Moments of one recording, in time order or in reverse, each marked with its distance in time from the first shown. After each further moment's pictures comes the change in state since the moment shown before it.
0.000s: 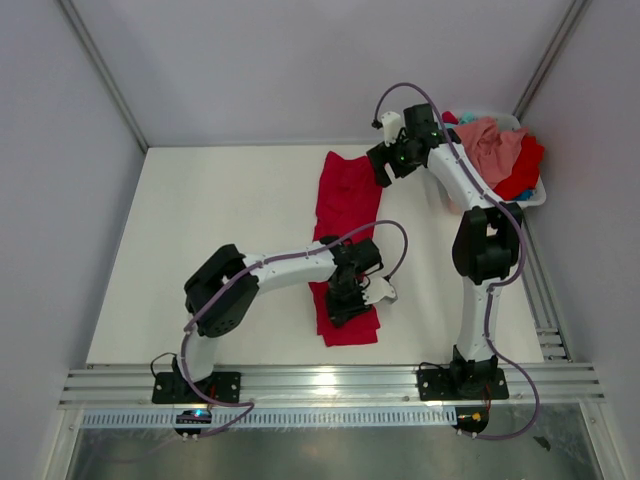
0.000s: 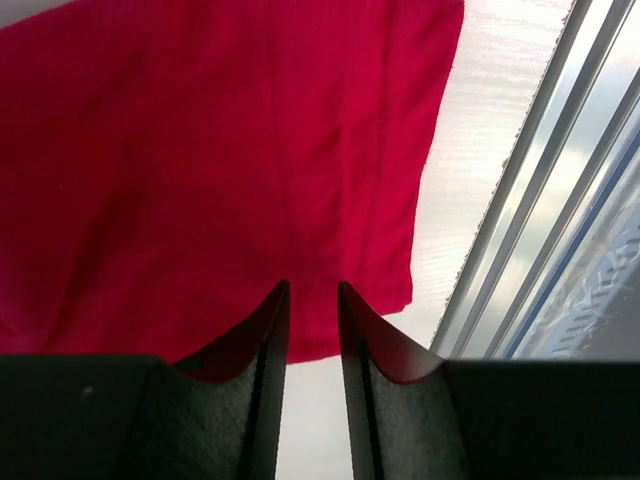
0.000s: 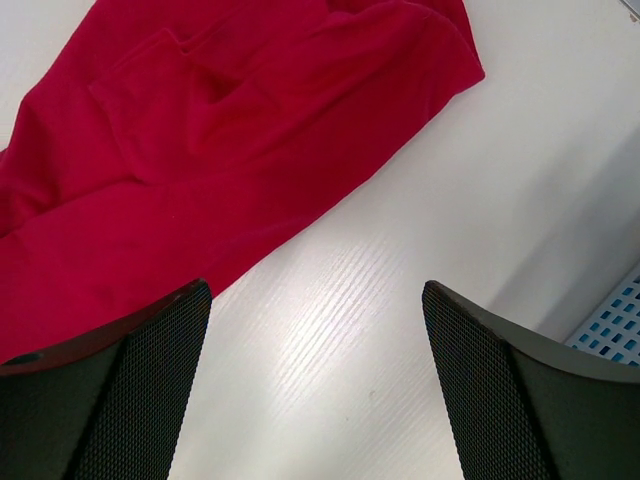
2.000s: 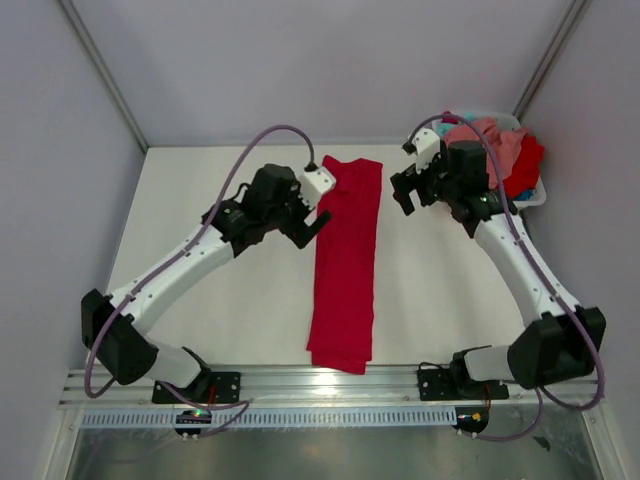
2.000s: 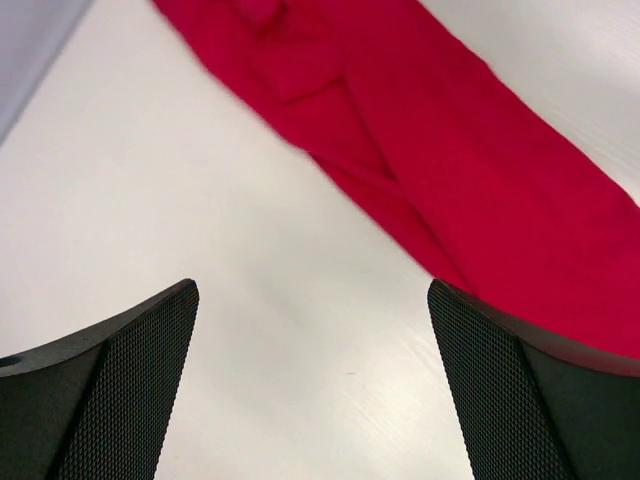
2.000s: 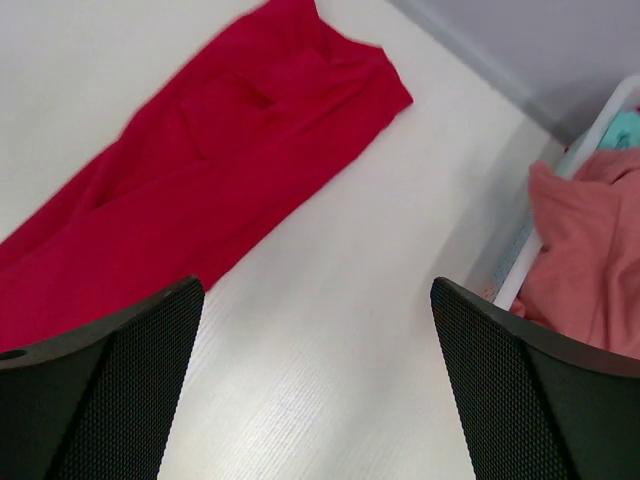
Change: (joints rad) left arm 0.288 -0.533 -0.112 0.366 -0.372 -0.085; right arm 0.000 -0.712 -0.728 0.364 0.016 0.001
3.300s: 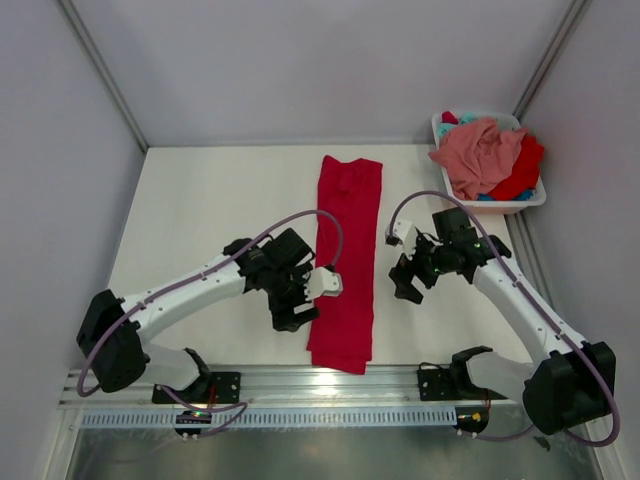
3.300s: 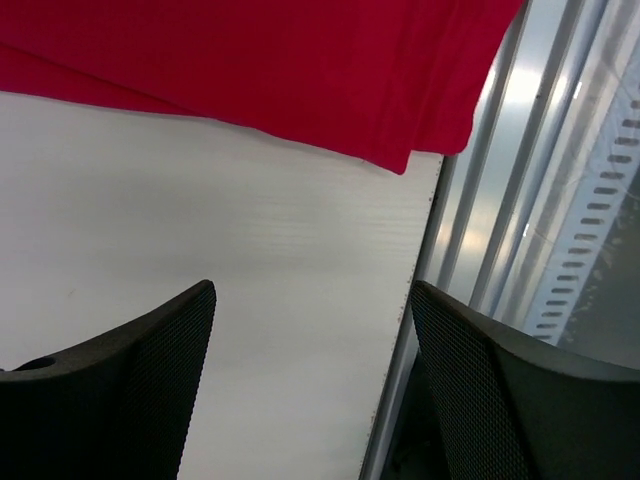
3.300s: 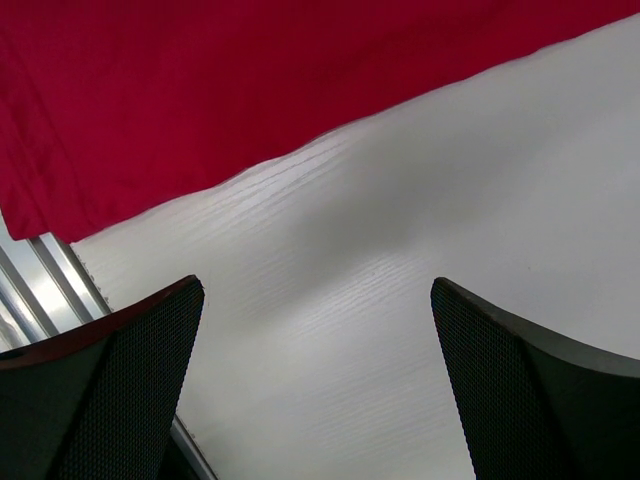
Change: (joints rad) left arm -0.112 -0.076 -0.281 -0.384 0.364 0.205; right arm 0.063 -0.285 -0.382 -0.425 -0.275 -0.298
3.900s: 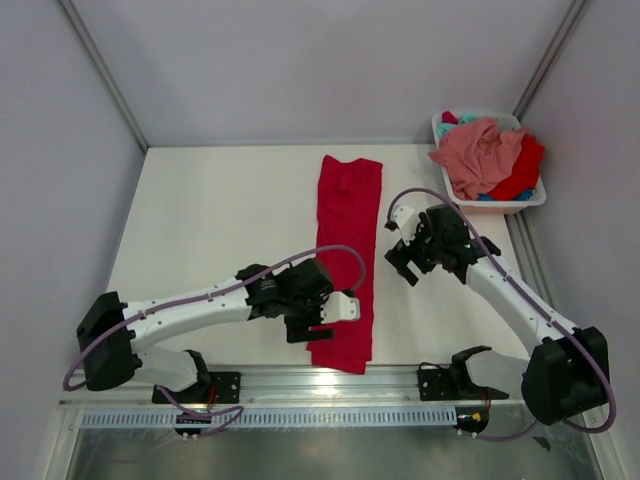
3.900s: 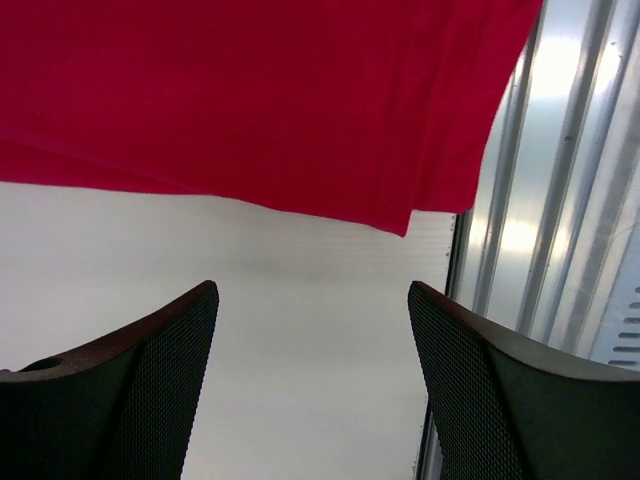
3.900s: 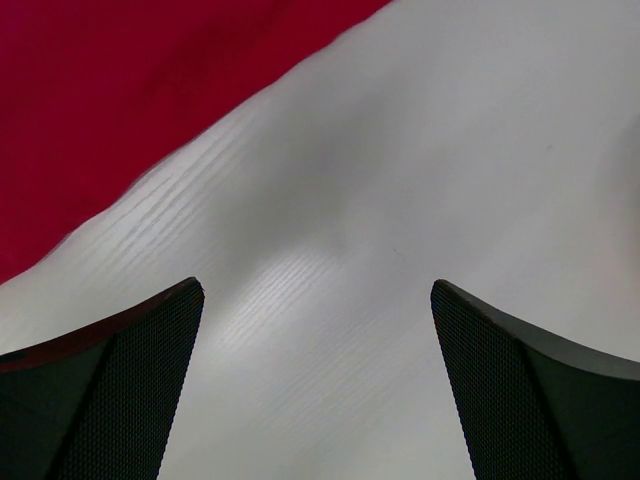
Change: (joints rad) left arm -0.243 -0.042 -0.079 0.202 -0.234 -0.050; right arm 0.032 0.040 -0.055 0.276 0.290 0.132
